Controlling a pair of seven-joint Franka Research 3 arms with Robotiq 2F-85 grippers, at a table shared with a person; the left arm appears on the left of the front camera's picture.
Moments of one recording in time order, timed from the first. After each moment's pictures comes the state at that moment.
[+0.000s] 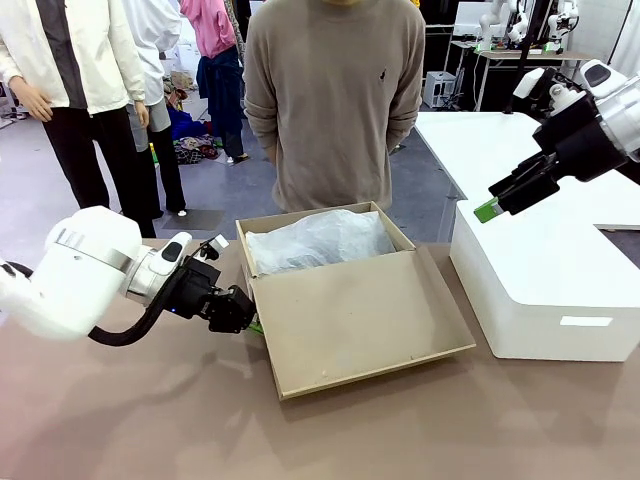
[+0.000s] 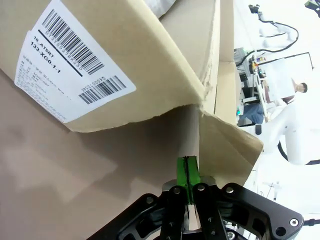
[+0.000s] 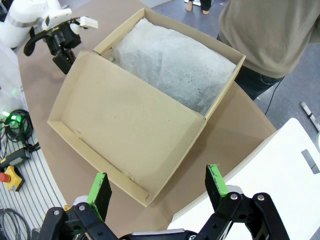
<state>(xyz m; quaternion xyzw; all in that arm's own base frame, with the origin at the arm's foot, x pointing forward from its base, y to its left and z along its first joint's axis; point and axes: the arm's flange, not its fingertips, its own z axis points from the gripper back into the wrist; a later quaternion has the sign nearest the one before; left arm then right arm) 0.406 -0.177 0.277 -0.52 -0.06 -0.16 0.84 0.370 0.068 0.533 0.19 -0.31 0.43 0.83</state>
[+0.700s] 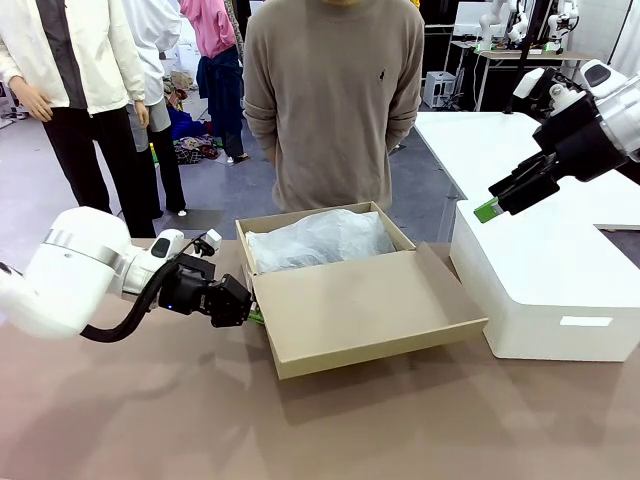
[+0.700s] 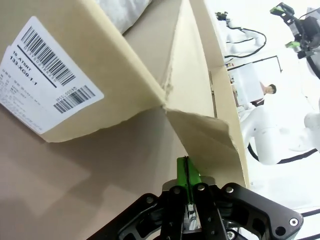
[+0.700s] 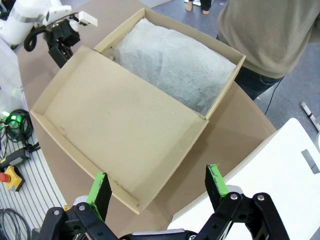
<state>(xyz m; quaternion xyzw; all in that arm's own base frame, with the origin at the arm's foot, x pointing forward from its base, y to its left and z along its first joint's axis) 0.409 -0.169 0.281 -0.59 -0.06 -0.15 0.79 0.370 0.068 0.533 0.19 -0.31 0.43 0.83</state>
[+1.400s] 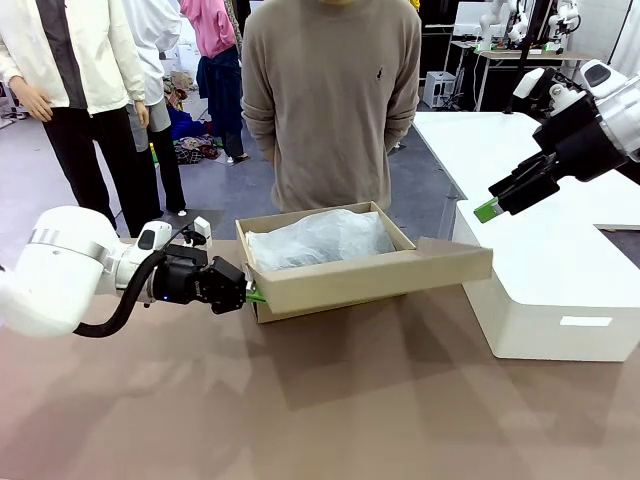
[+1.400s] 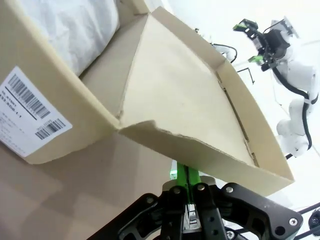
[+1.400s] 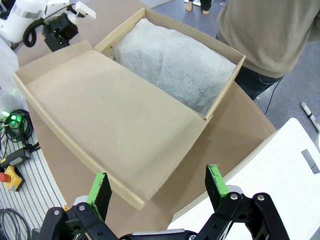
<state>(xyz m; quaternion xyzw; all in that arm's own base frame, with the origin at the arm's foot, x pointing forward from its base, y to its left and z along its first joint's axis) 0.413 -0.161 0.294 -0.65 -0.08 -0.14 0.74 0.370 0.068 0.533 0.19 -0.31 0.43 0.83</state>
